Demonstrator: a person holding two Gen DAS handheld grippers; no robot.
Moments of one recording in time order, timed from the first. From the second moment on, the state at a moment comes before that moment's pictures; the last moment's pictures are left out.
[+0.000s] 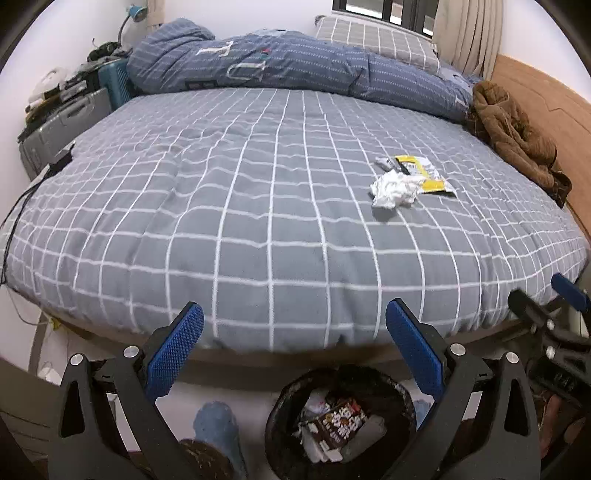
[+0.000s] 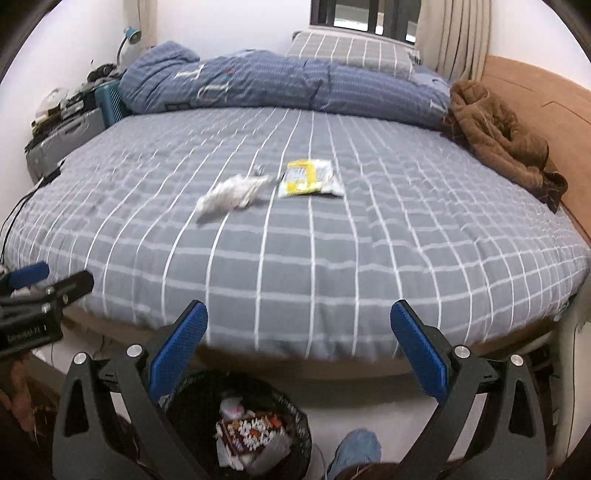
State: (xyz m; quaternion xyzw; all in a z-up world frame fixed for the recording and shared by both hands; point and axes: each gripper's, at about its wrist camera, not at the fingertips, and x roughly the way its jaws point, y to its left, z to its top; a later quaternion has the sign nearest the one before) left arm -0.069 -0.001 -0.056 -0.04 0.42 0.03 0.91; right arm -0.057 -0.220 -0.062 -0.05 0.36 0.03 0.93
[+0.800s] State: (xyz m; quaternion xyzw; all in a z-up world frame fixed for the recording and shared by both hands) left arm 0.043 -0.053 -0.072 -0.01 0.43 -0.01 0.90; right arm 0.039 -0.266 -0.050 -0.02 0.35 0.00 0.94
